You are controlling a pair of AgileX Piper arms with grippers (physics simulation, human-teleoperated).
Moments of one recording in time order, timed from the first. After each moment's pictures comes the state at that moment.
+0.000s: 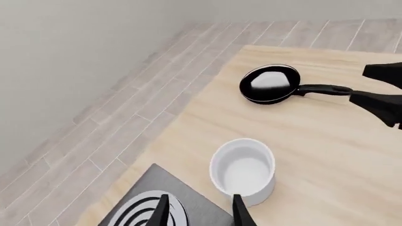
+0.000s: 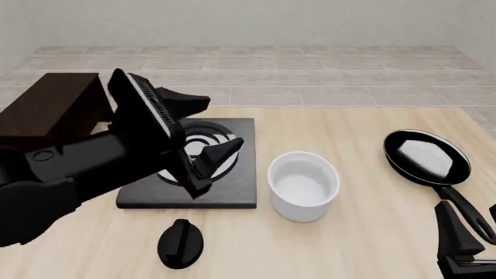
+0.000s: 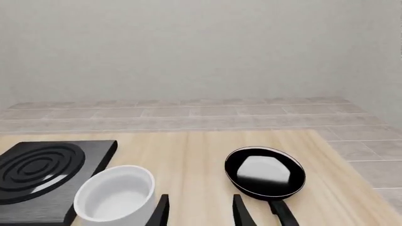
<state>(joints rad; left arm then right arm) -0.80 1.08 -0.81 0.04 0.35 -0.01 0.00 0.00 -0.01 0.02</state>
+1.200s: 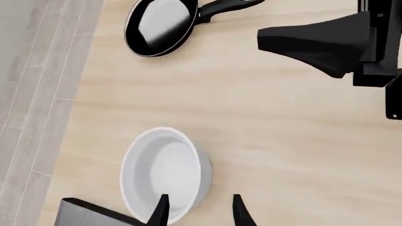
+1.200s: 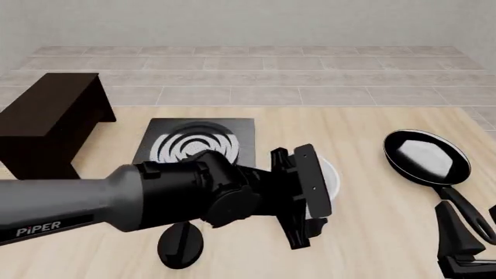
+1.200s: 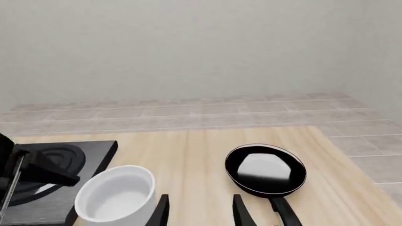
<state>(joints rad) -1.03 1.70 -1.15 0.24 0.54 -0.02 0.00 0.00 0.00 0.04</state>
